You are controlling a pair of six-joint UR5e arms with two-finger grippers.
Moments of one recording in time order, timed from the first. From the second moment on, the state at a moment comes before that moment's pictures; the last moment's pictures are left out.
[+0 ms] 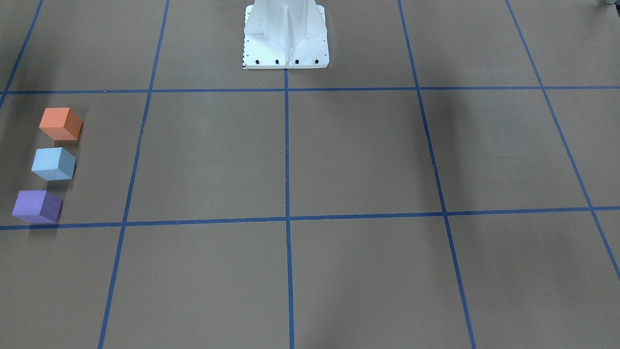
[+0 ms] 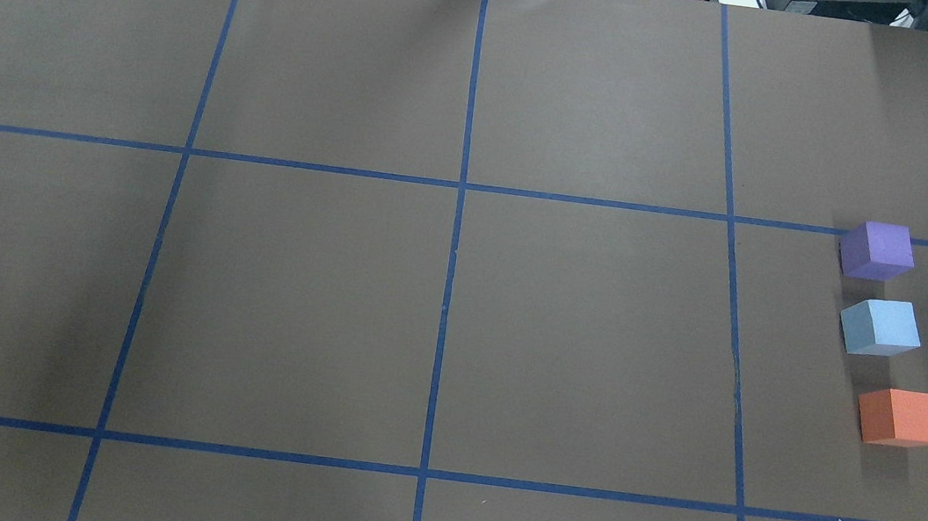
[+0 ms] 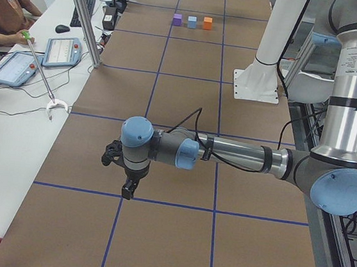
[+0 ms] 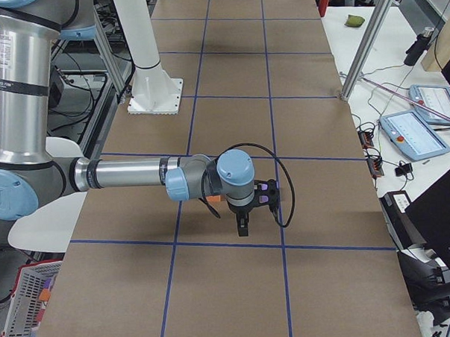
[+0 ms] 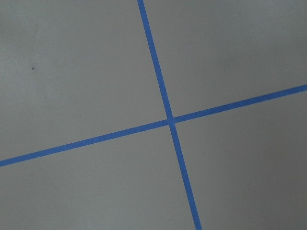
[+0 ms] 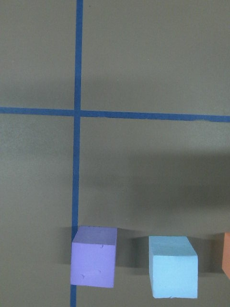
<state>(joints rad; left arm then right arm) -1.57 -1.57 -1.64 -1.63 -2.31 0.17 1.58 -1.75 1.77 -1.43 2.40 0.09</state>
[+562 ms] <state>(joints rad) -1.57 -1.56 -1.64 -1.63 -2.31 0.16 1.62 -1.77 1.75 -1.43 2.40 0.03</state>
